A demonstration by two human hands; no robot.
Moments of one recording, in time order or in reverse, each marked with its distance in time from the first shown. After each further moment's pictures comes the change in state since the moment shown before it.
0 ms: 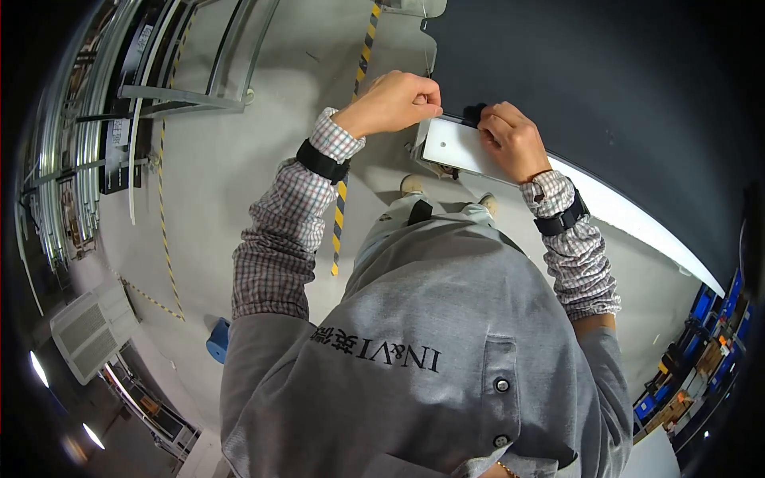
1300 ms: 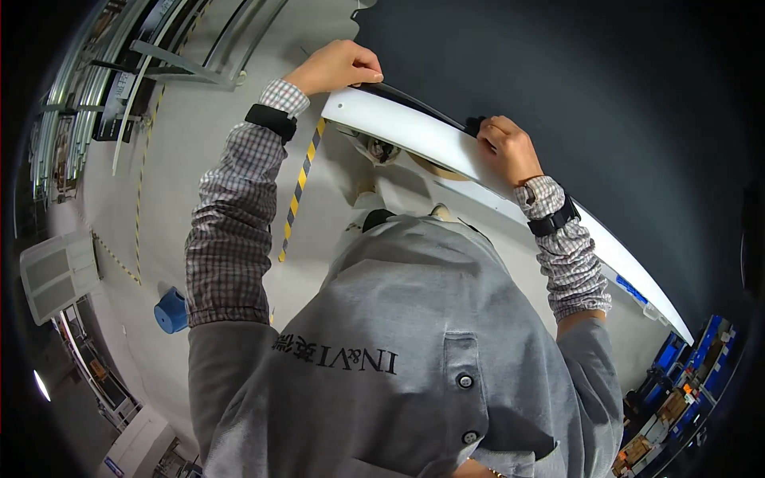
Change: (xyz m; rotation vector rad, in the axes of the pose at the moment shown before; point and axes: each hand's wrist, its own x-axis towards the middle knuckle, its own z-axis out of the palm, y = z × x) left_hand -0.049 -0.055 -0.032 0.084 0.156 -0.121; right_hand -0.026 0.015 0.011 -0.003 -0.122 -0.078
